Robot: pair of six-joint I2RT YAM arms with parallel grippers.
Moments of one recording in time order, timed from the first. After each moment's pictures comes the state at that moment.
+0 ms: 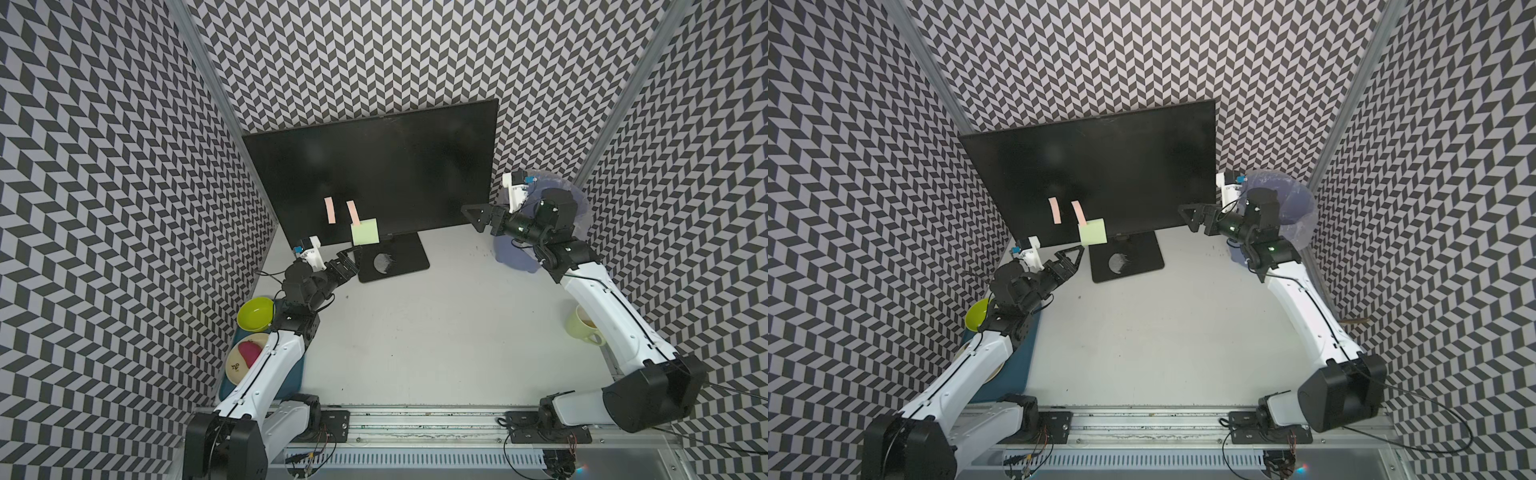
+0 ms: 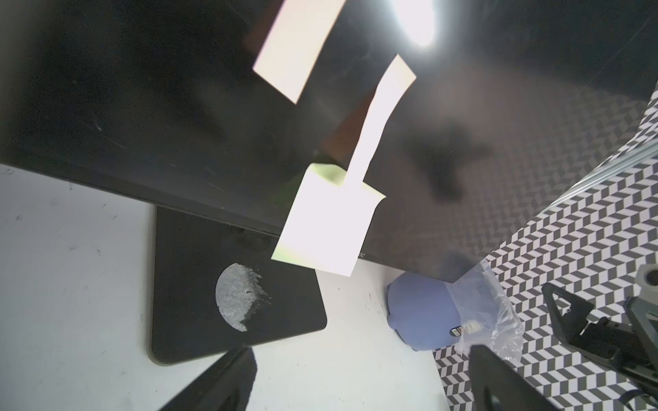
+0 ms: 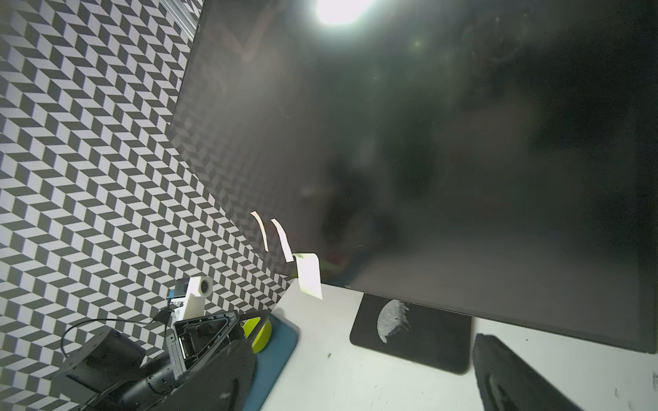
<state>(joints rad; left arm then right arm) -0.12 1.05 0.63 0.32 0.35 -0.83 0.22 1.41 1.40 -0.17 -0.57 0.44</state>
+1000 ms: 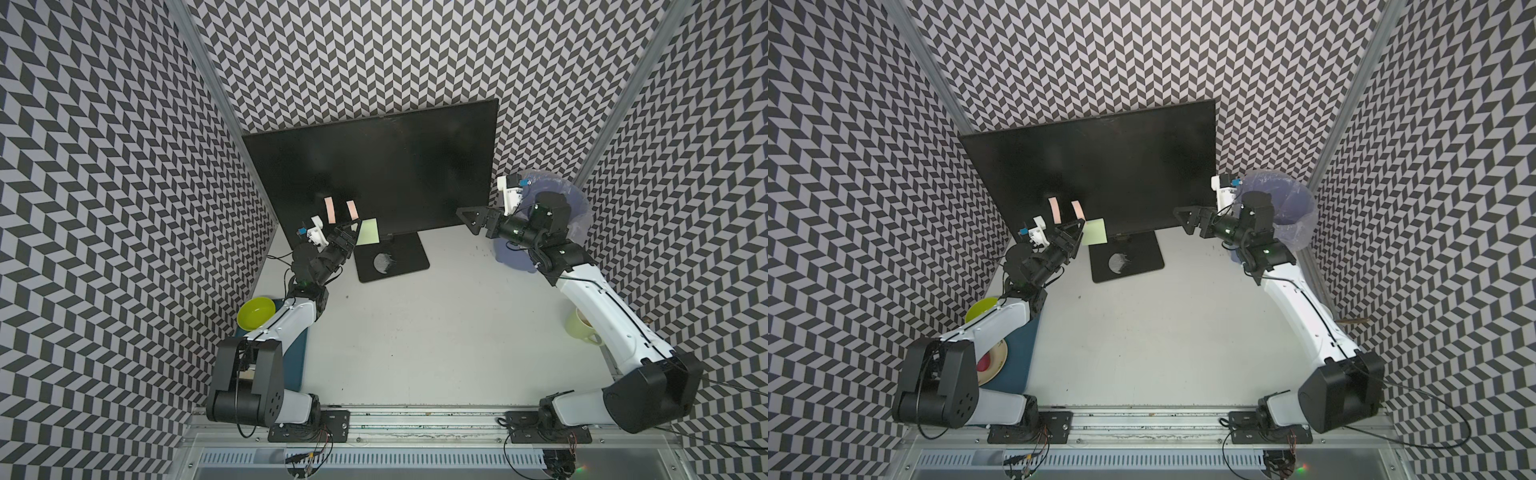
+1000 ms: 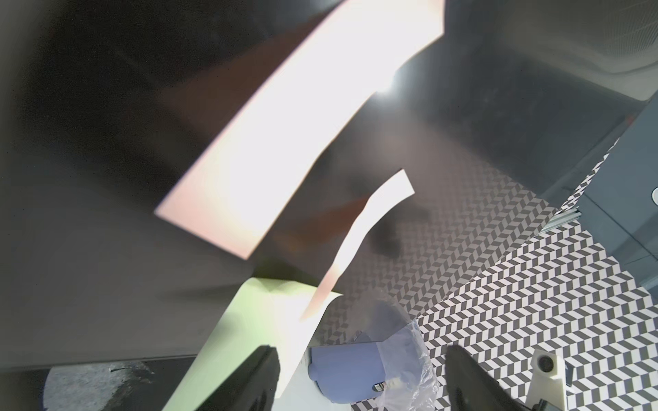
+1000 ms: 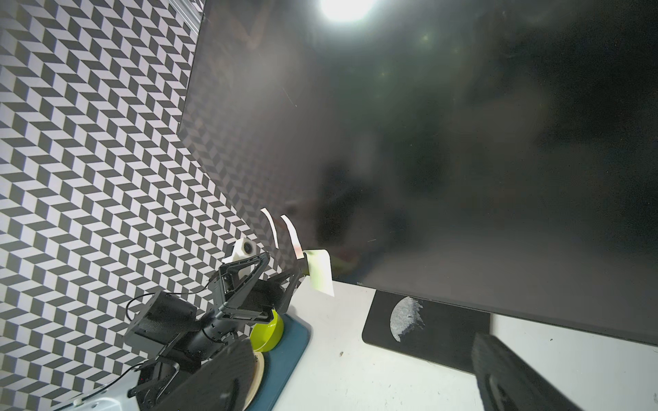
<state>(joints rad) -0.11 1.42 0.78 0.75 0.42 -1.18 0.26 1.41 1.36 -0.13 -0.58 0.48</state>
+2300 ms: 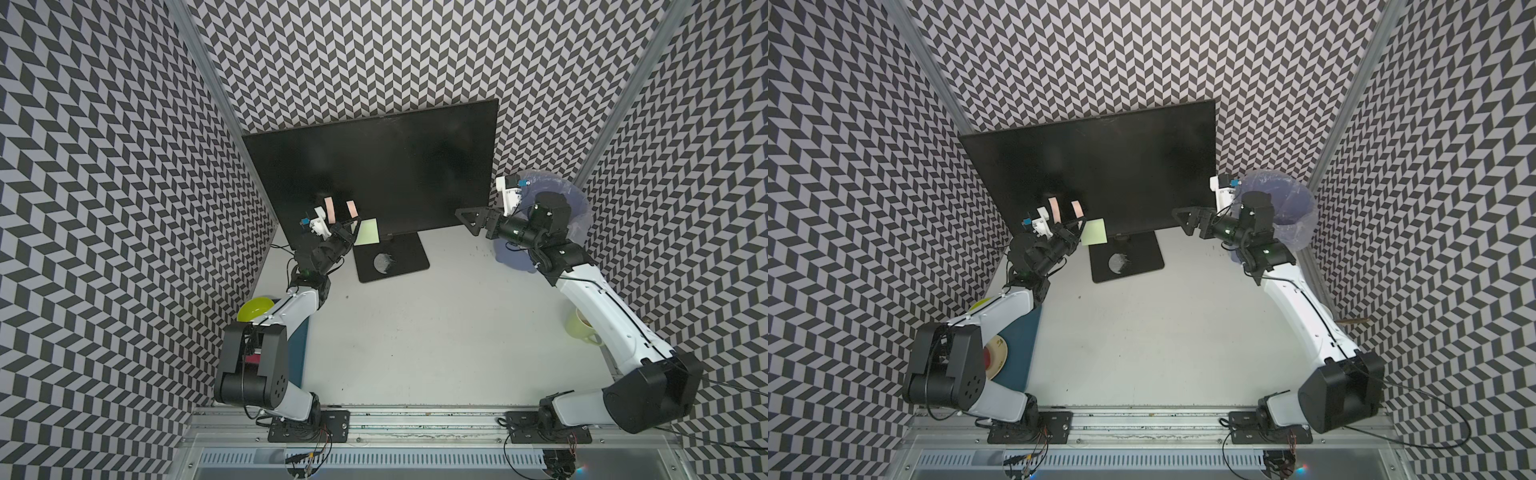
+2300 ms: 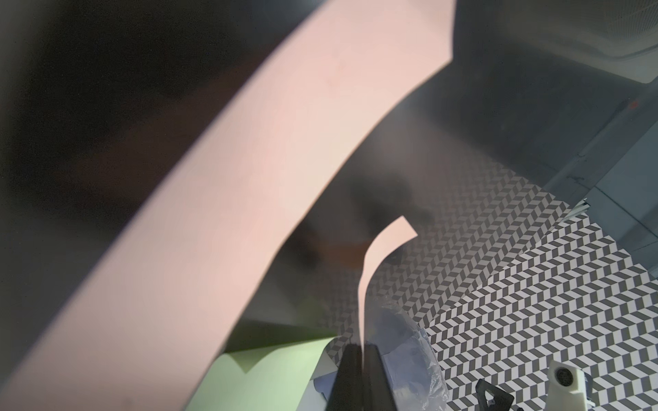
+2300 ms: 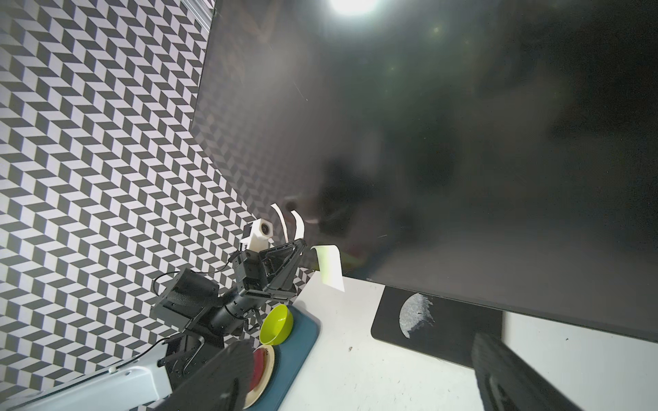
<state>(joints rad) -0.11 1.50 0.88 0.73 0.44 -1.13 0.26 1.41 1.36 -0.12 -0.62 0.50</state>
